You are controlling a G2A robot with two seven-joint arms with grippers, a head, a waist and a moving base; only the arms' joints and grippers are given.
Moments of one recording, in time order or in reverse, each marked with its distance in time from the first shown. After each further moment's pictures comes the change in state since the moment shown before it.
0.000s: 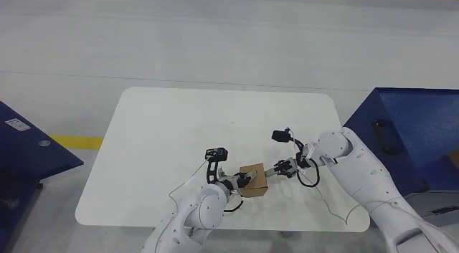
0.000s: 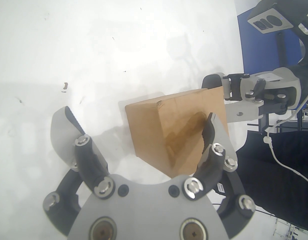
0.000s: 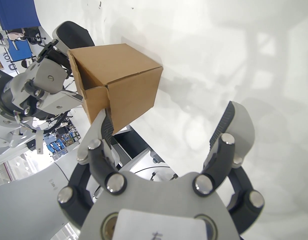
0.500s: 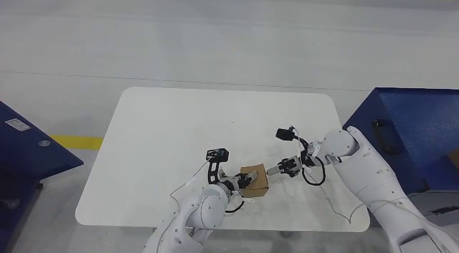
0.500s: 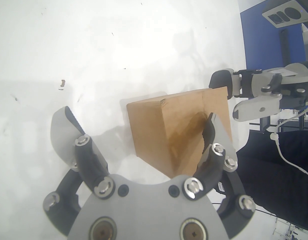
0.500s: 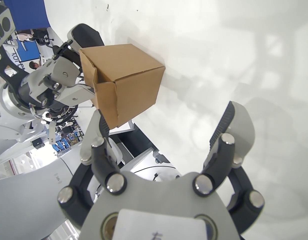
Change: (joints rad) left arm -0.005 -0.007 0.006 0.016 0.001 0.005 0.000; right arm -0.007 0.013 0.032 -0.001 0.027 -0.021 0.034
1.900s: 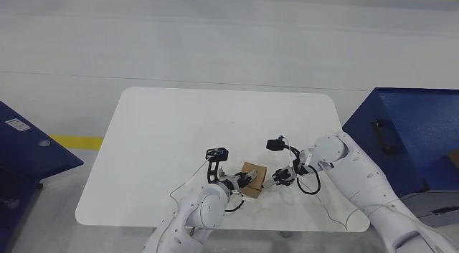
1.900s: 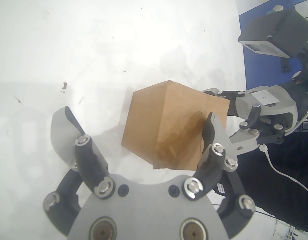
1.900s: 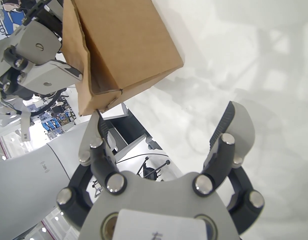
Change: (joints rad) left arm 0.007 -0.007 -0.014 -0.009 0.018 -0.004 -0.010; right arm -0.008 -0.016 -0.064 -0.023 -0.011 -0.029 0.028
